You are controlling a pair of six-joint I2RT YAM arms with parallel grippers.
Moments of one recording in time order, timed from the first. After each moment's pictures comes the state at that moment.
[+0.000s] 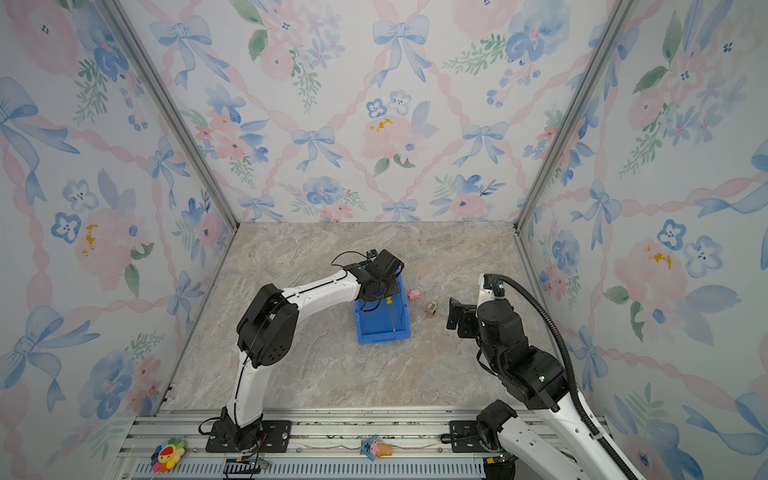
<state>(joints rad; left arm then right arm) -0.77 2.13 1.66 -0.54 -0.21 -0.93 0.58 0.67 0.88 -0.75 0.46 0.37</state>
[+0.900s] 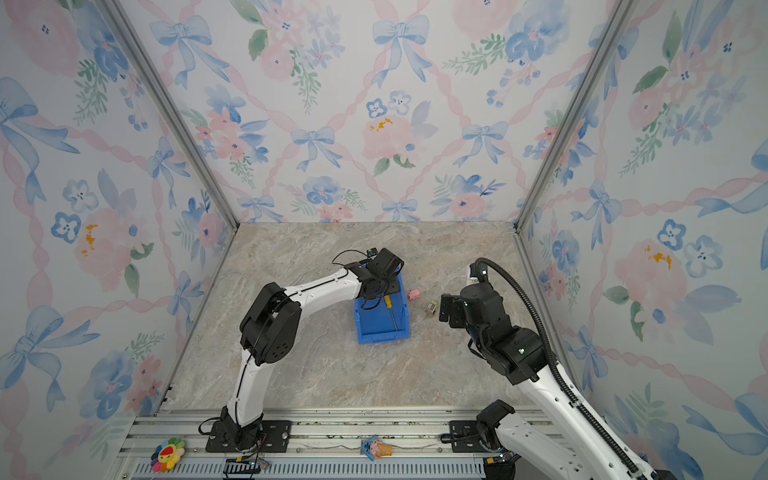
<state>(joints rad) -0.77 2.15 1.69 -0.53 -0.21 -0.89 0.54 0.82 0.95 -0.76 0.44 0.36</state>
